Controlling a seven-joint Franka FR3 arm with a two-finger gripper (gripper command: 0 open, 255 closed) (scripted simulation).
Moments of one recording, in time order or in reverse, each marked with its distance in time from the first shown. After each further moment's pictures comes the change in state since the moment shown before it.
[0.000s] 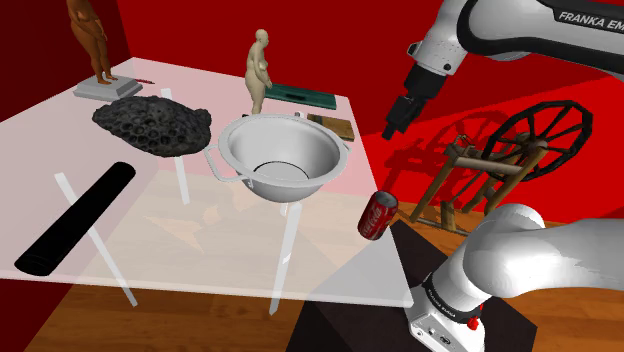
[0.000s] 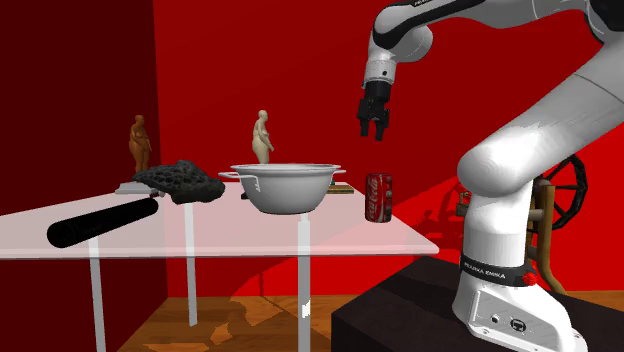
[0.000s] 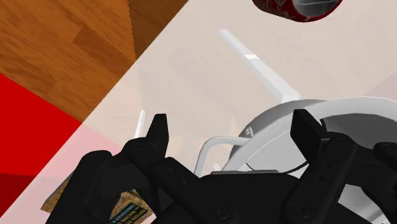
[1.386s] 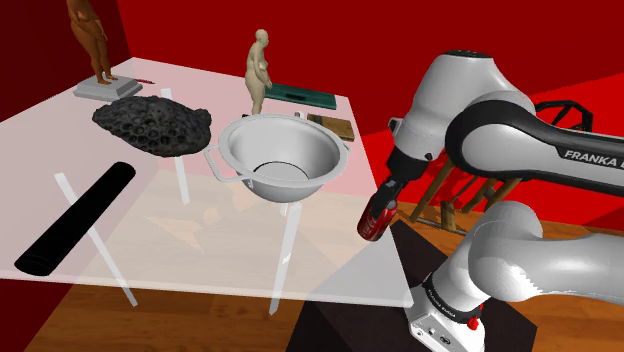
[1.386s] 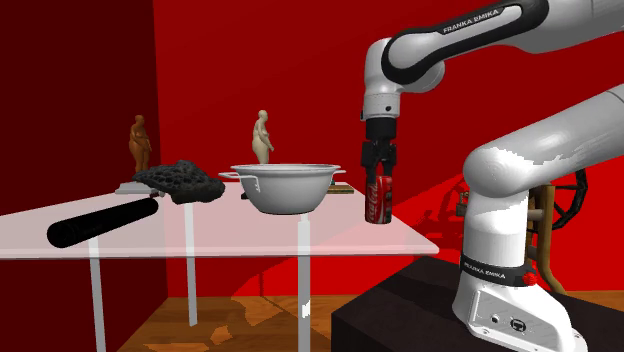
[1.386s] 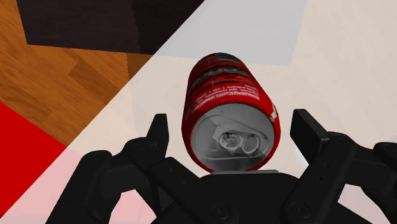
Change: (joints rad) arm 0.121 -0.271 0.278 -0.411 0.134 0.091 0.214
